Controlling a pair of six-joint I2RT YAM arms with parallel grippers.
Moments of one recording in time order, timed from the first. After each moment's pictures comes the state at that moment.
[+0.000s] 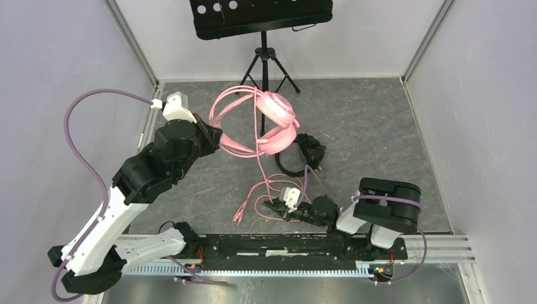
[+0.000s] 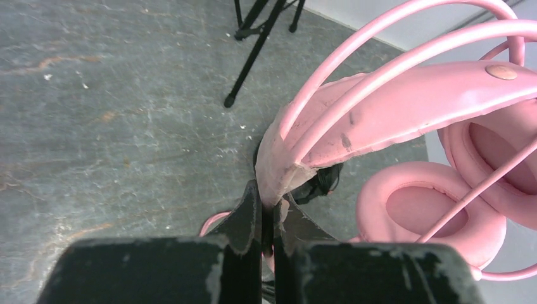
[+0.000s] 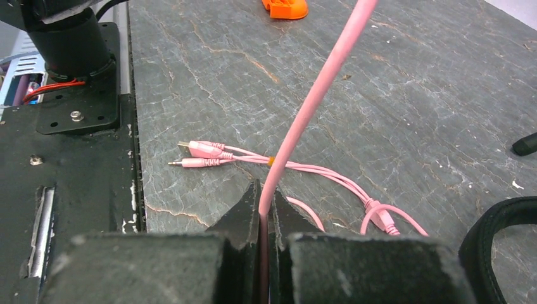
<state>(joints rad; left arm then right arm) -0.78 0.91 1.36 -0.86 -0.51 -0.78 1.23 1.70 0.22 1.47 -0.02 -0.11</state>
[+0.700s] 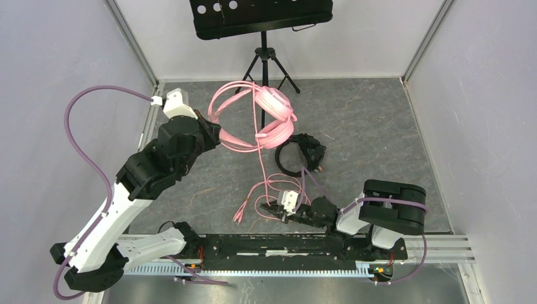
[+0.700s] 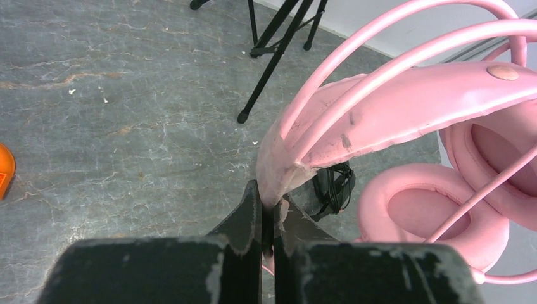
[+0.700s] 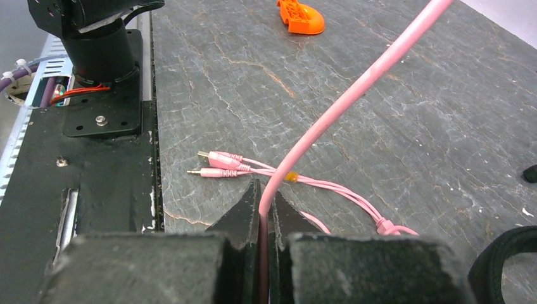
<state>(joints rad) -0.77 0.95 1.38 -0.84 -0.59 -0.74 1.26 1.65 0.23 1.44 -0.05 -0.14</state>
